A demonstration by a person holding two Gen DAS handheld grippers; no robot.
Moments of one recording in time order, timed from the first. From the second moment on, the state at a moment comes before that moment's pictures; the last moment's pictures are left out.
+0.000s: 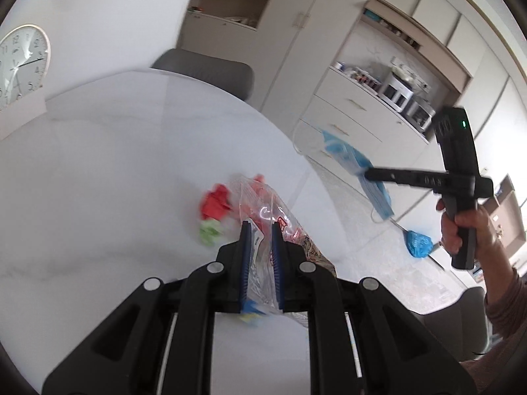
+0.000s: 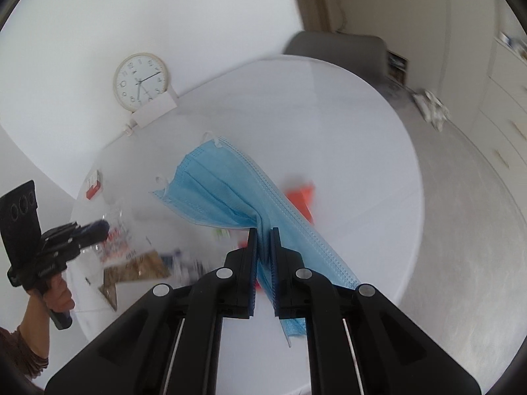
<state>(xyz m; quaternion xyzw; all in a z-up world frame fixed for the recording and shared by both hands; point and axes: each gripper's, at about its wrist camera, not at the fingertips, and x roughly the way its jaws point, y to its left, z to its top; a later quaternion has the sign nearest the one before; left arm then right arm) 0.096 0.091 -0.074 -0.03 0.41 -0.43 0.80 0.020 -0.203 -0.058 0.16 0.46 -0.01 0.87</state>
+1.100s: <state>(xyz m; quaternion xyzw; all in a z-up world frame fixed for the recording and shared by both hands) -0.108 -0.110 -0.142 0.13 0.51 -0.48 0.70 -0.210 -0.281 -0.374 0.26 0.62 -0.16 0.72</state>
